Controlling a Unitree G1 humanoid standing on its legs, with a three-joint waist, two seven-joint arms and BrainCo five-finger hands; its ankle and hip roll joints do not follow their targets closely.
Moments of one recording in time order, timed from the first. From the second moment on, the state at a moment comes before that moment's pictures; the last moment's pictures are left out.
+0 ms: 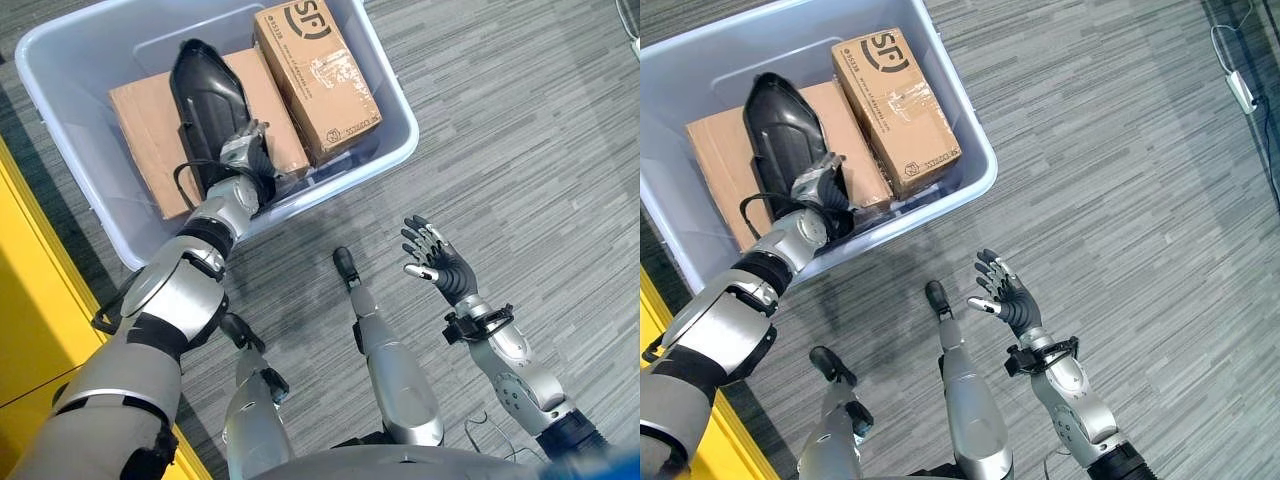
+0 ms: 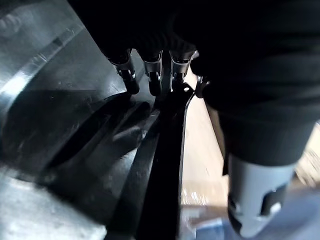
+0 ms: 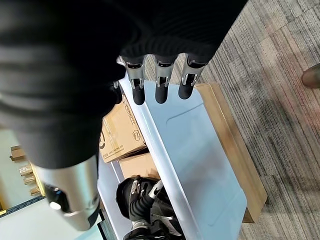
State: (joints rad) left arm -1.09 0.45 -0.70 1.18 0.29 0.01 0.28; right arm 0.00 -0.48 0.40 -0.06 0.68 -0.20 0.03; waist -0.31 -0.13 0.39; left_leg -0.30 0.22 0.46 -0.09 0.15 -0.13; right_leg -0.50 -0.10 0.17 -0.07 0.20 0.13
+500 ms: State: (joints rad) left arm -0.80 0.50 -0.54 0.67 0.24 -0.04 0.27; right arm -0.01 -0.48 0.36 -0.06 0.67 -0.20 0.03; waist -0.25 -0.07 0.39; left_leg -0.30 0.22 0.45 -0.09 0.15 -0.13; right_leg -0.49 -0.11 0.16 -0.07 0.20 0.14
